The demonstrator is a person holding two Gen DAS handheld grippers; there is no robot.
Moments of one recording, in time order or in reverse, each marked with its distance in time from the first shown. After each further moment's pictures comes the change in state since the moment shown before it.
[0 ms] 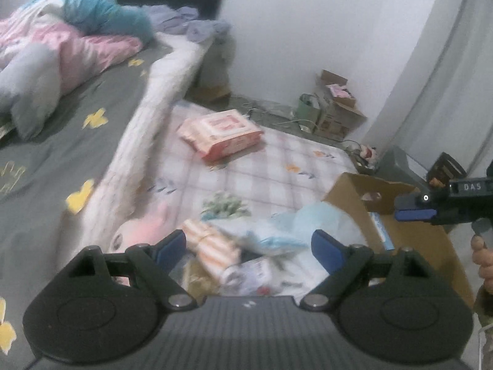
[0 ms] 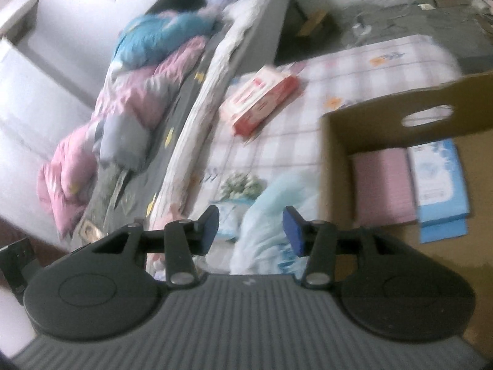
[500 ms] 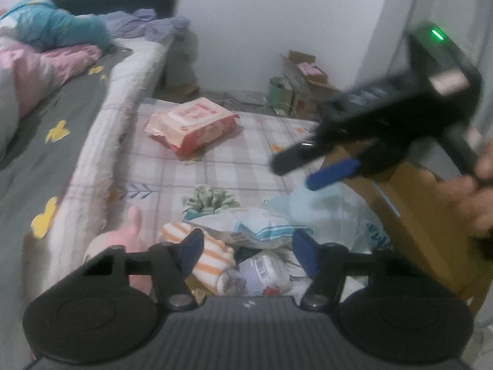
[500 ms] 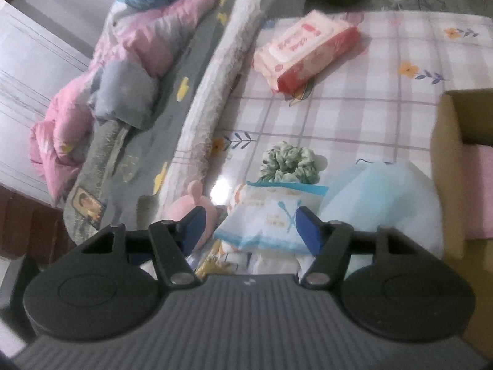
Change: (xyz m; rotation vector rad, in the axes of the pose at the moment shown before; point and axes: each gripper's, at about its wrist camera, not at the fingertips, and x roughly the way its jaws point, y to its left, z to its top) left arm 0.056 -0.009 -0.015 0.204 0.028 -0.062; right arm 0.126 0.084 0.025 -0.045 0.208 -0.023
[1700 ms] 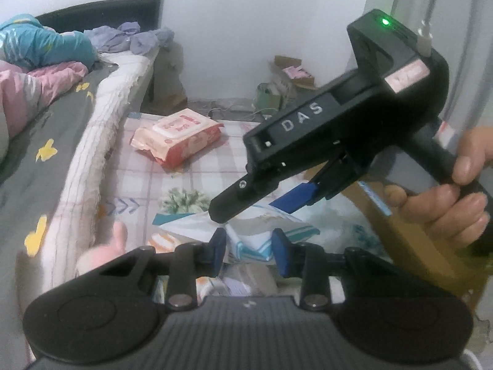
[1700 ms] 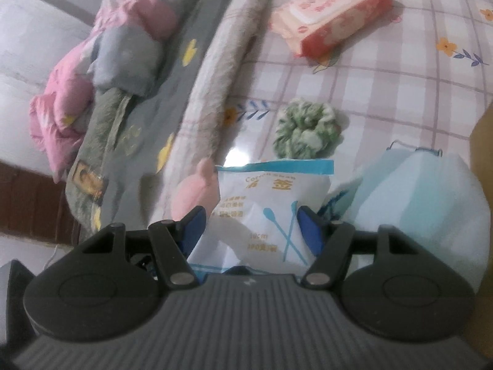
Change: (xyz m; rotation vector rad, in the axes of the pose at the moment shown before) left arm -0.018 -0.014 -0.002 0.037 -0.032 -0.036; right arm 0.038 0.022 0.005 -0.035 0.143 0.040
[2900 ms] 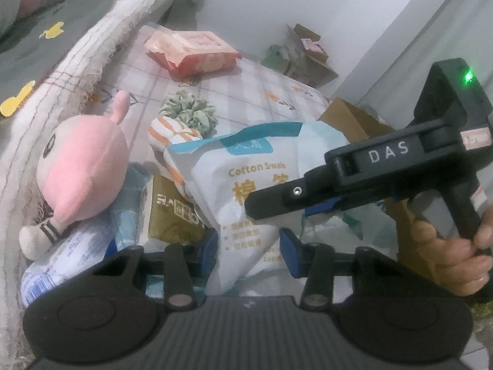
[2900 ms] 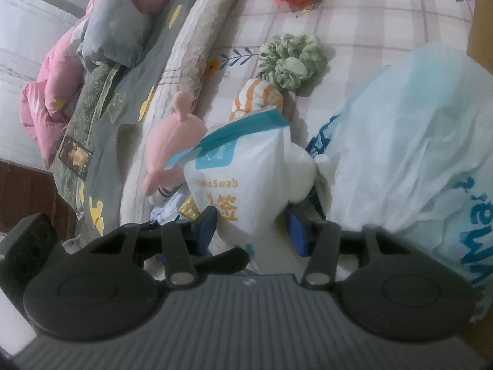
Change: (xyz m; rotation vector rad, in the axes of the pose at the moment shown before) left arm 0.031 0.038 -0.059 -0.270 0.160 -0.111; right arm 0.035 -0.021 -0.069 0.038 0.018 -0.020
